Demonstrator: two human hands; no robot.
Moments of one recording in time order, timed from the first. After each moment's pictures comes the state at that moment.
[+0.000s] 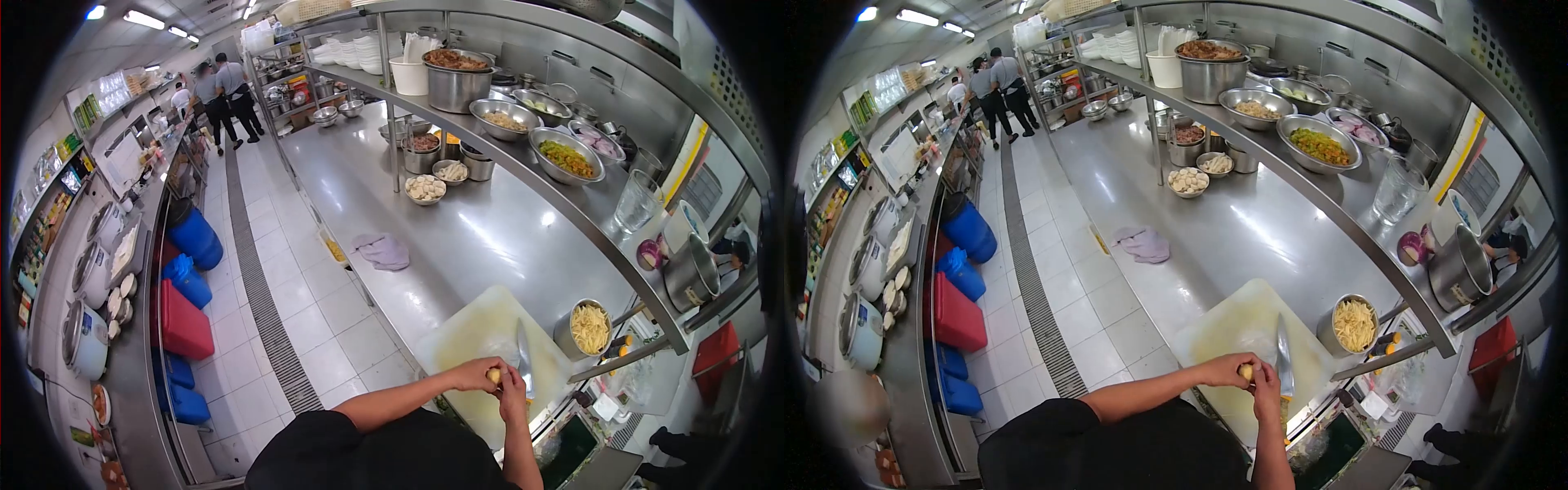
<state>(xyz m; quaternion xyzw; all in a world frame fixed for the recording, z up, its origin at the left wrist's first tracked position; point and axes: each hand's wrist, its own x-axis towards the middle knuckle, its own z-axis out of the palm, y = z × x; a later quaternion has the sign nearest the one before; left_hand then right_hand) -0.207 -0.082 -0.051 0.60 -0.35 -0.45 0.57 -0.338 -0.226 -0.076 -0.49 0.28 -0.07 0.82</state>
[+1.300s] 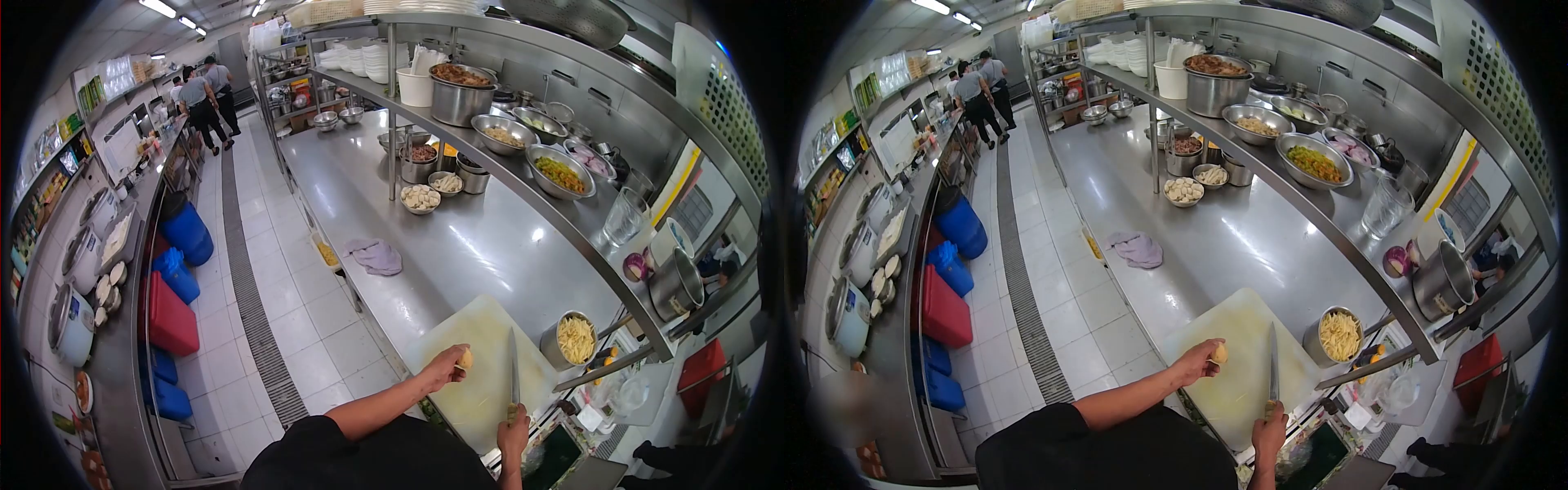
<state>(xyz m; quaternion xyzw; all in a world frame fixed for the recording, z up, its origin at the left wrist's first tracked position) -0.204 -0.063 -0.080 0.47 0.03 -0.43 0.77 -0.435 -0.243 -0.074 -0.90 0.37 -0.07 0.22</state>
